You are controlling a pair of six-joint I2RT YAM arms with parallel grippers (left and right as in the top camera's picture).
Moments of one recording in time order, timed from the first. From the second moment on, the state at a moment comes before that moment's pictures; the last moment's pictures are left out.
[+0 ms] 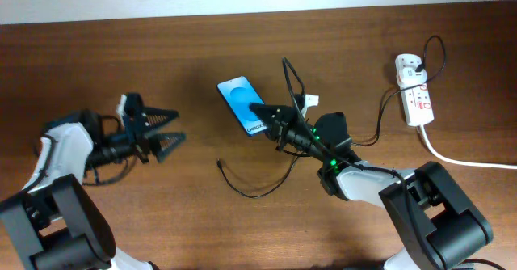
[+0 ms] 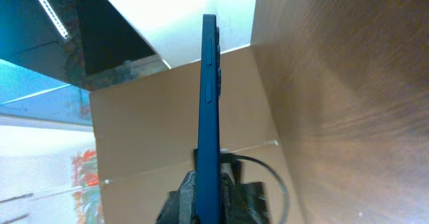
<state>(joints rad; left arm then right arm) 0.35 1.78 1.12 -1.25 1.50 0.23 0.48 1.74 0.61 1.10 -0.49 1.82</state>
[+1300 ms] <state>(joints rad) 0.00 1.78 1.08 -0.53 1.19 -0.89 0.65 1.74 0.61 0.95 -0.32 2.07</state>
